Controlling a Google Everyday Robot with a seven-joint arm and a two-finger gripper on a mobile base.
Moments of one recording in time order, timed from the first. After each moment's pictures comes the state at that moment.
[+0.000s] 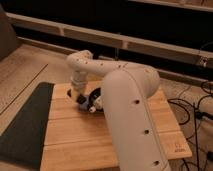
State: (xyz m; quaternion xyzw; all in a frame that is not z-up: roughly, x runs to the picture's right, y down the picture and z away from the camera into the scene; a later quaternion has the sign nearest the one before) arm -0.162 0.047 0.881 -0.39 0.05 0.32 0.86
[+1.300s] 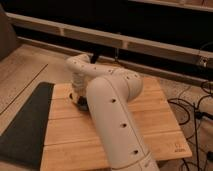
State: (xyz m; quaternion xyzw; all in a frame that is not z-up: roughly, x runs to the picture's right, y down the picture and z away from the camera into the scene) arm -0.158 0.062 0.927 -0.41 0.11 0.32 0.85
